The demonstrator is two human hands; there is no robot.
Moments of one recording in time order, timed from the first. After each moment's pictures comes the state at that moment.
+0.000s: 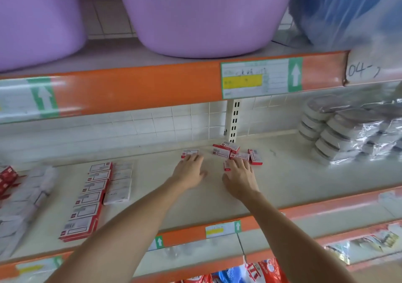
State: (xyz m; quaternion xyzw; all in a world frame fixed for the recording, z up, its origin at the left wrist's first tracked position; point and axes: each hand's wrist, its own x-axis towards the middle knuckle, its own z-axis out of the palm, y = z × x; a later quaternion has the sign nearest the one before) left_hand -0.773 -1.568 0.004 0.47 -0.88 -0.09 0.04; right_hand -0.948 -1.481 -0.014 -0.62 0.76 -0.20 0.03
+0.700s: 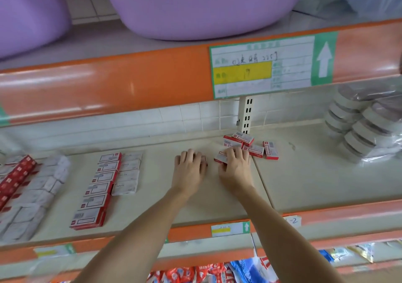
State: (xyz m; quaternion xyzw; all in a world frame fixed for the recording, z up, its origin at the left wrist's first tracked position) left_hand -0.754 -1.557 -0.040 0.51 -0.83 0.11 0.21; right_hand -0.917 -1.517 -0.035 -0.60 0.73 -0.32 0.02
